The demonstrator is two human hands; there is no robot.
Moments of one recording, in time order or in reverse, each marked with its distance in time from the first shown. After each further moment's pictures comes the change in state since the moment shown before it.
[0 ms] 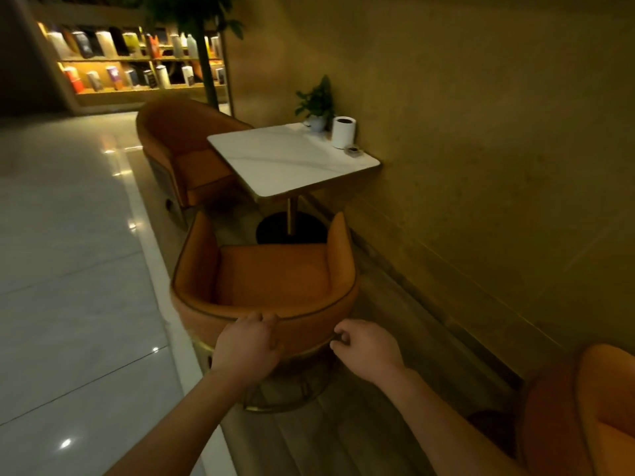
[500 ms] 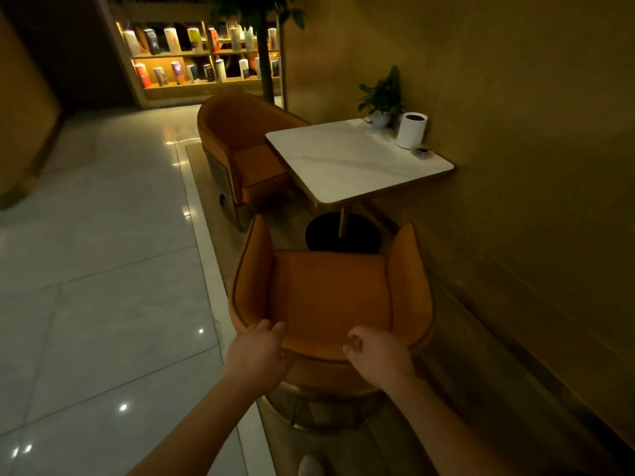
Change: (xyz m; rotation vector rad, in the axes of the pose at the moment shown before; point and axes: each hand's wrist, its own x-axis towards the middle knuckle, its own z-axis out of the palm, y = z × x) left_hand 0.068 -0.154 -0.003 0.002 -0.060 -0.142; right_hand 0.156 -0.083 0.074 0.020 -0.085 -0.039
